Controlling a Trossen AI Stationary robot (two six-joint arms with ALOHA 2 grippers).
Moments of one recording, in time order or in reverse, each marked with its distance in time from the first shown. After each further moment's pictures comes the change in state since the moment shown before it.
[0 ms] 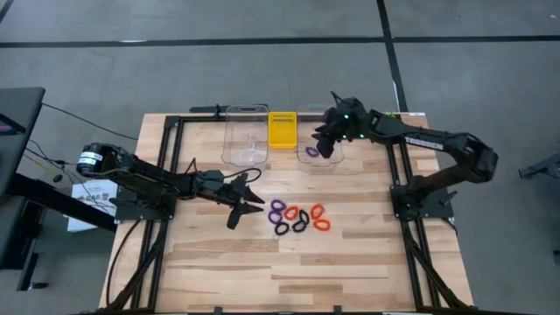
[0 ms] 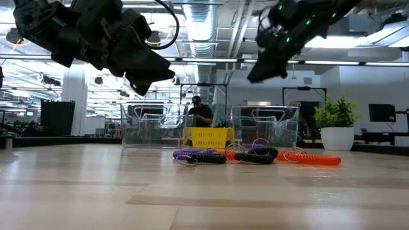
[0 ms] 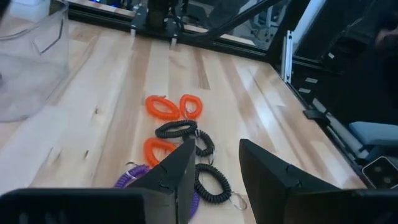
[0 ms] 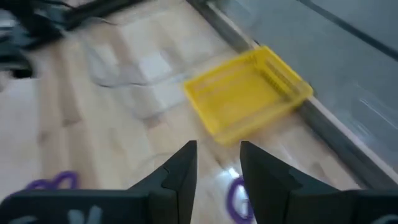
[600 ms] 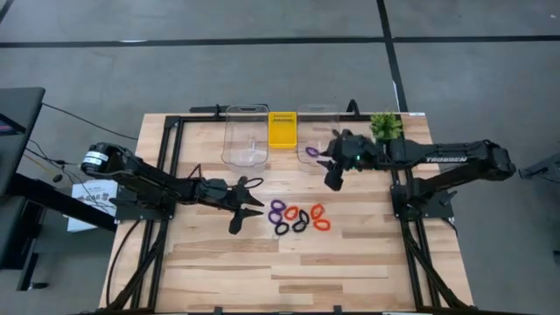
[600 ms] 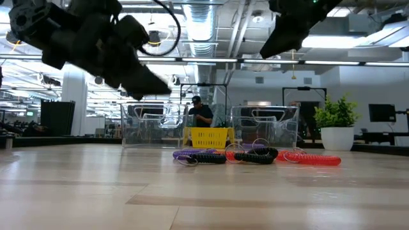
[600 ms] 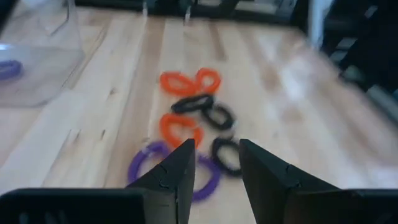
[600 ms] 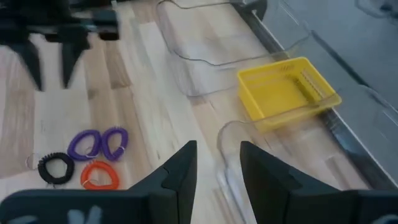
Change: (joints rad) left arm -0.072 0.071 0.000 -0.034 -0.153 0.105; right arm 0.454 -0.158 -0.012 -0.179 0.388 0.064
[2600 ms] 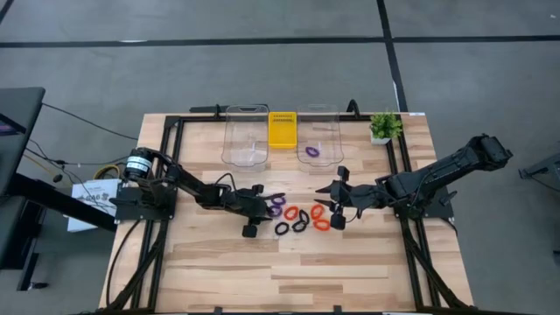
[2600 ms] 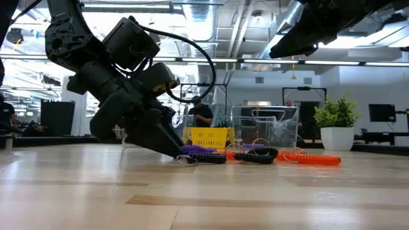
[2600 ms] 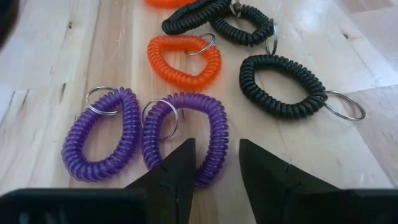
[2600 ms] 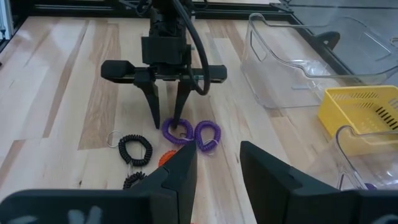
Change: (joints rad) left arm 0.016 0.384 0.181 -0.104 0.005 0.202; right arm 0.377 0.001 -0.276 0.394 0.186 0.053
